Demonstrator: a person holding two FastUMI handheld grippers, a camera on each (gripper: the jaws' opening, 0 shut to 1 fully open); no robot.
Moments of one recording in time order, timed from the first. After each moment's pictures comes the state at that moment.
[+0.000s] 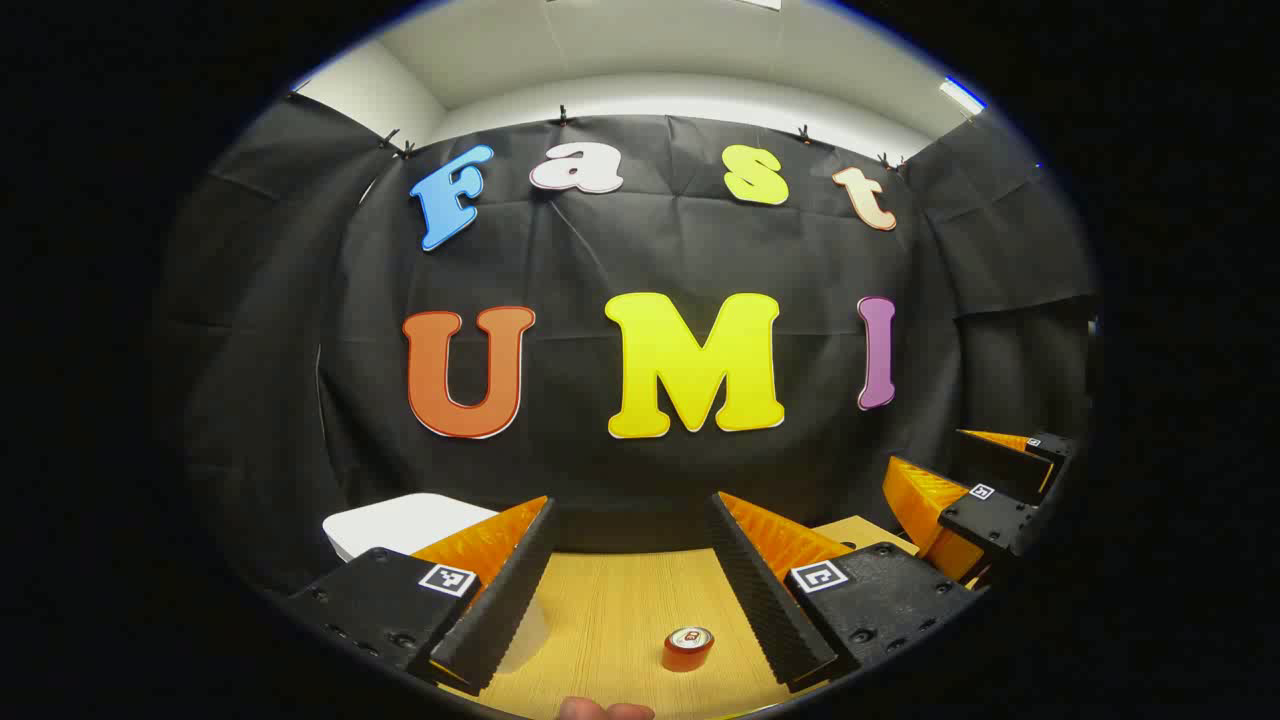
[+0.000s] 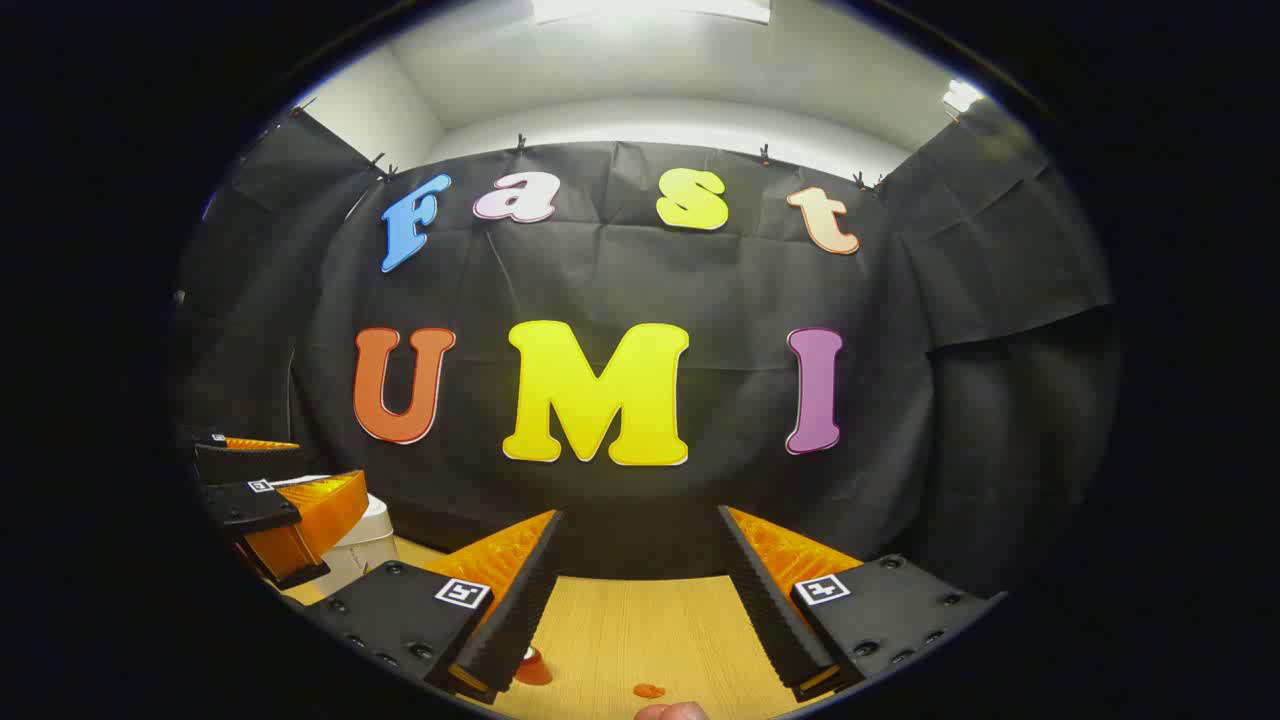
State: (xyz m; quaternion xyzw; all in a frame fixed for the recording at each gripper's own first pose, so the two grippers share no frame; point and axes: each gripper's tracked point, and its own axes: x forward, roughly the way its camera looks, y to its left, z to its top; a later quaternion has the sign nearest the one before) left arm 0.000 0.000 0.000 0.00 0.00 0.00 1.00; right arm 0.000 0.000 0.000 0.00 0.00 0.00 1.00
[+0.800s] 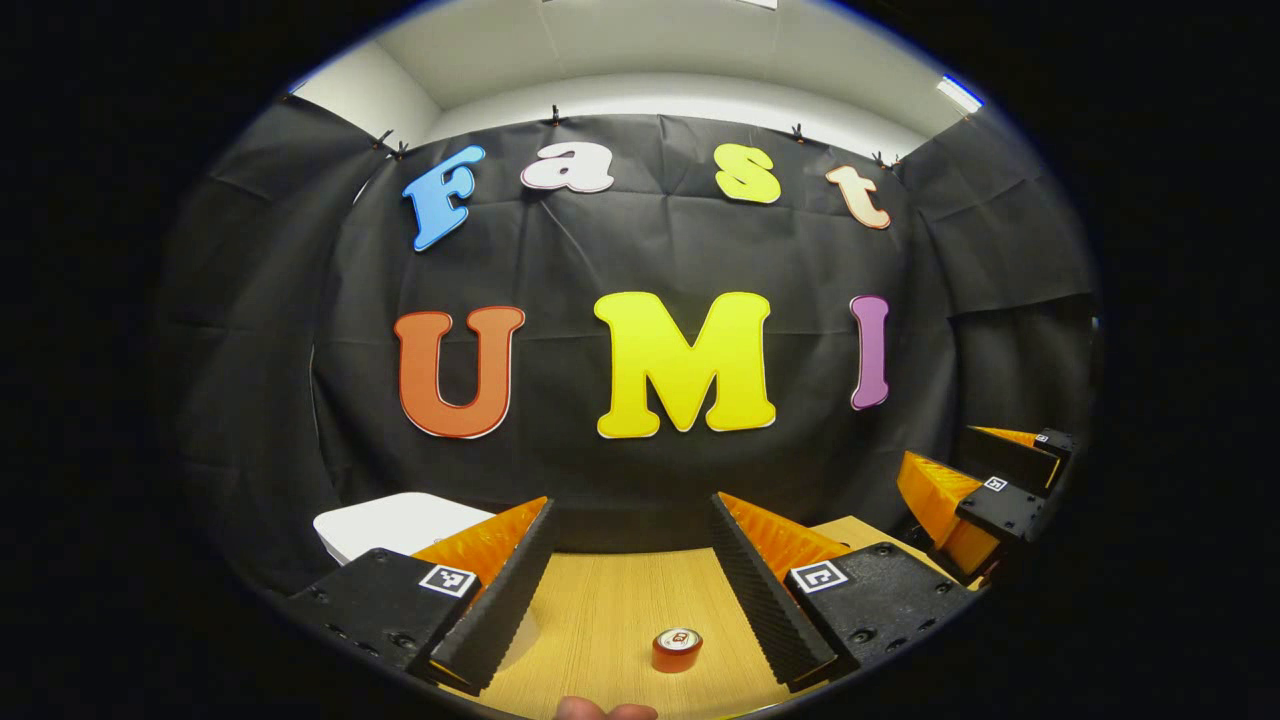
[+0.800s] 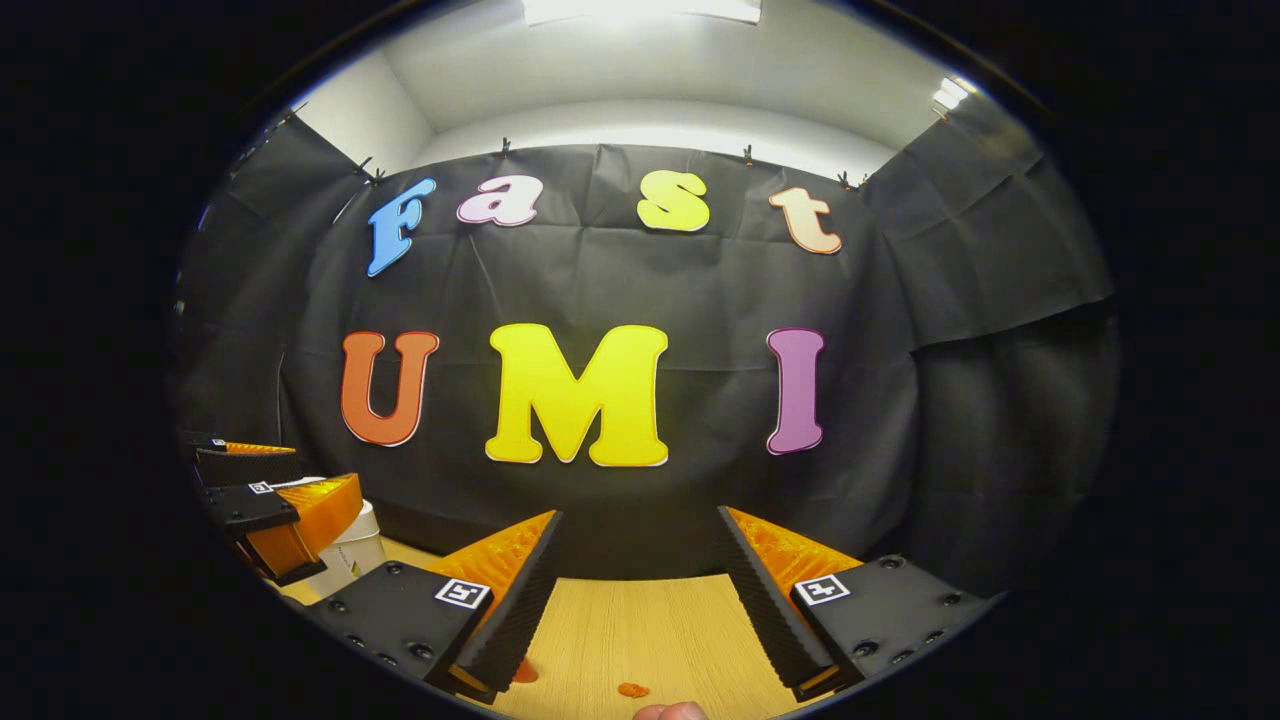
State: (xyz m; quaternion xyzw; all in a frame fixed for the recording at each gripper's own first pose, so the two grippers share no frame) left arm 0.004 -0.012 0.000 0.00 0.00 0.00 1.00; right arm -0.003 -0.023 0.000 0.01 0.00 -0.01 1.00
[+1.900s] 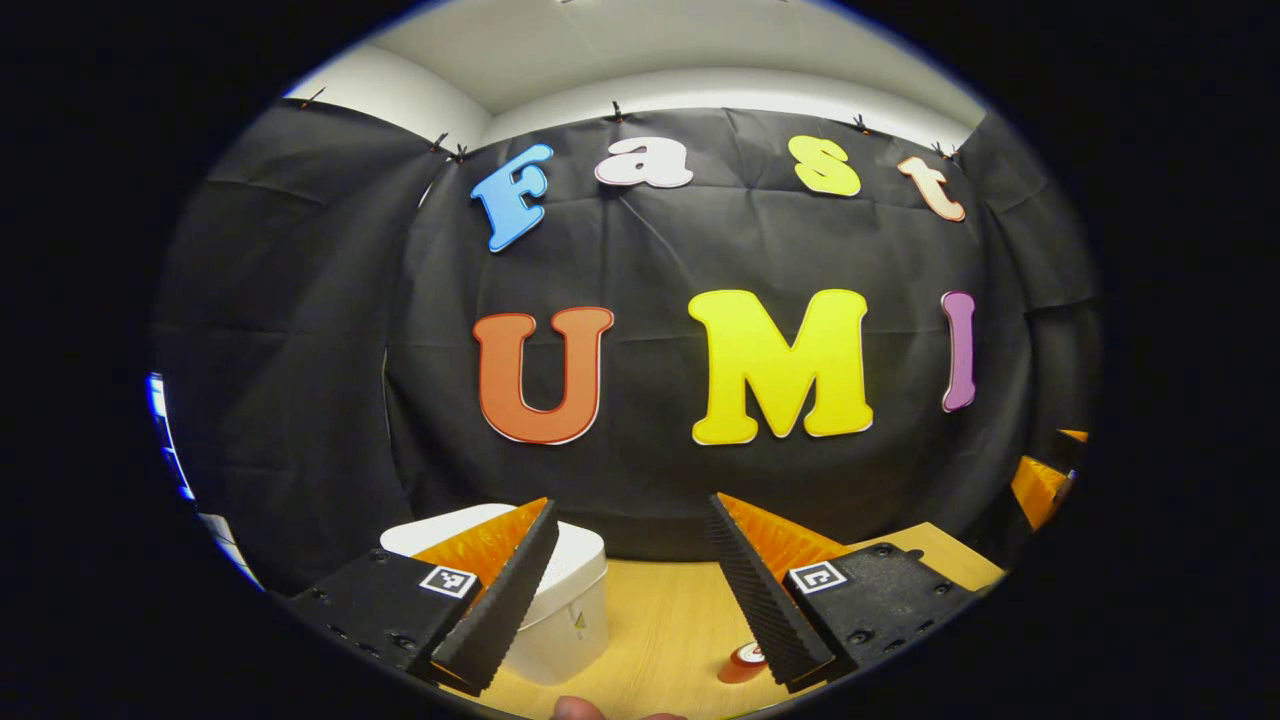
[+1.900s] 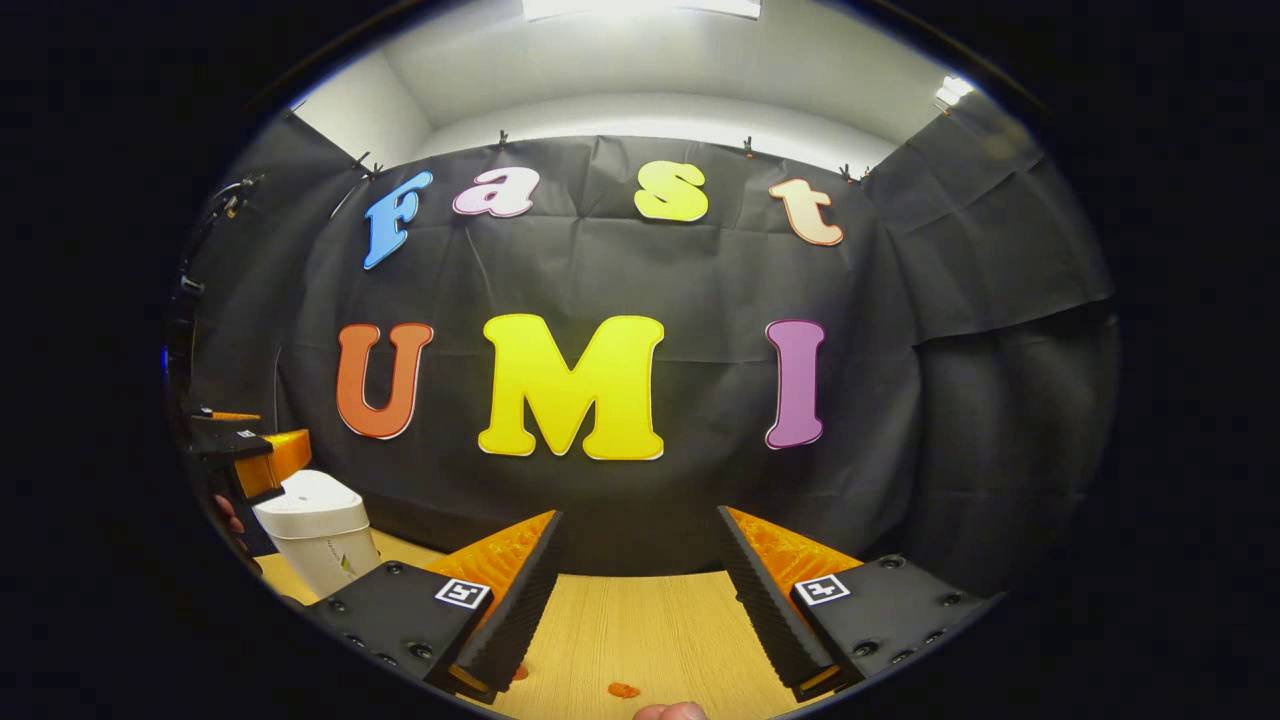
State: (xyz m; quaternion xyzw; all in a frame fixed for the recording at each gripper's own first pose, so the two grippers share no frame) left arm 0.030 0.085 0.004 0.00 0.00 0.13 0.99; right arm 0.012 -0.036 -0.007 0.01 0.01 -0.01 1.00
